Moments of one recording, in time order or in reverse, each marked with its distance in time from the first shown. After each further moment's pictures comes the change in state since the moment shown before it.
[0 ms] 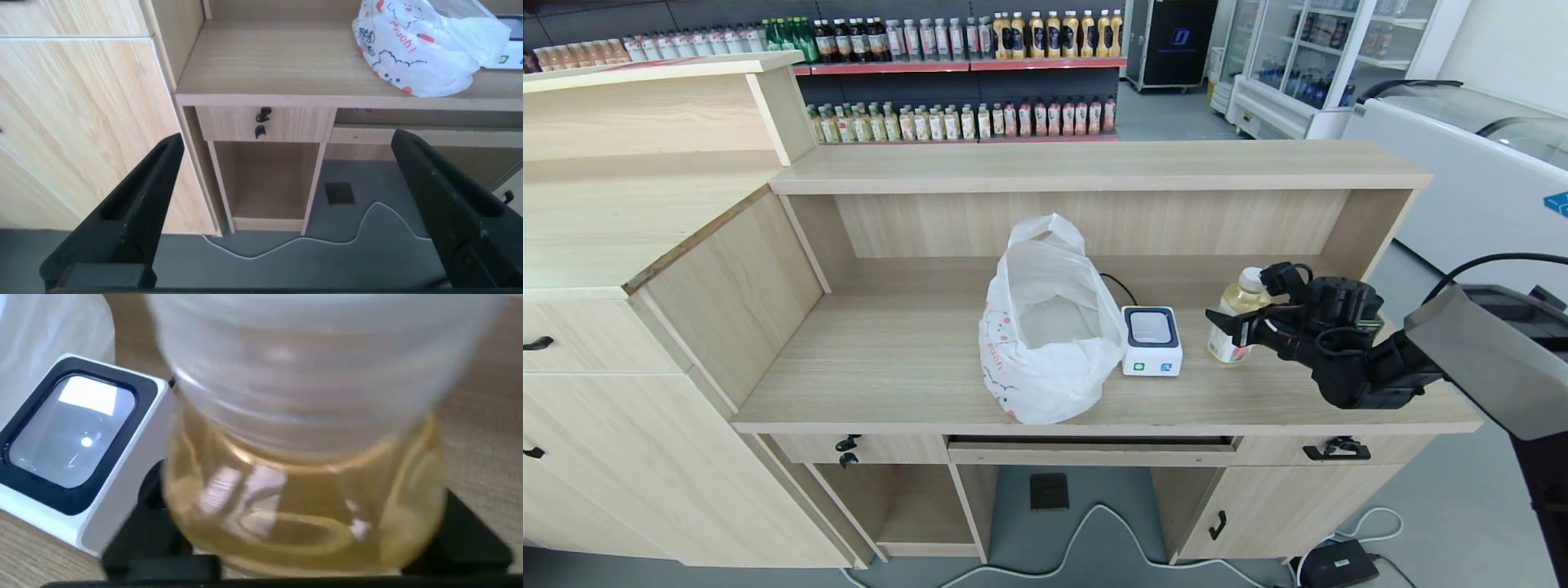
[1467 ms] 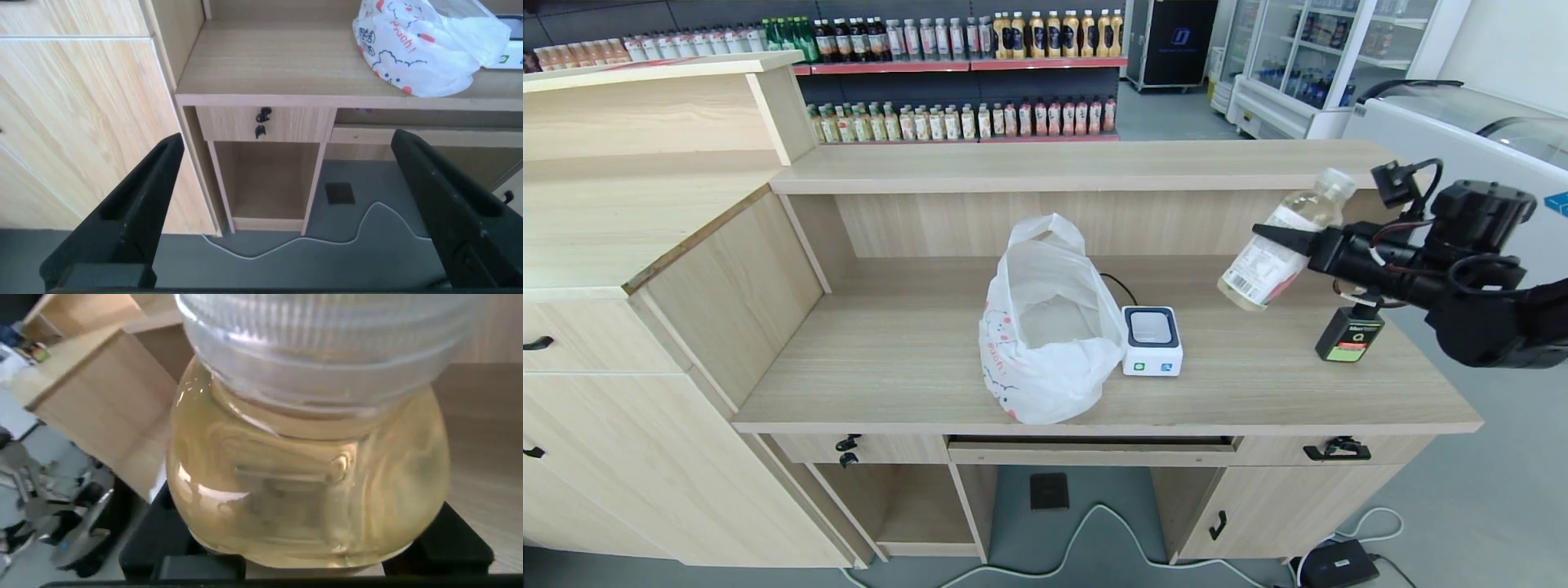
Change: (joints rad) left arm 0.000 0.000 0.000 0.000 0.000 0.000; right arm -0.060 -0.483 0.240 0.002 0.400 0.485
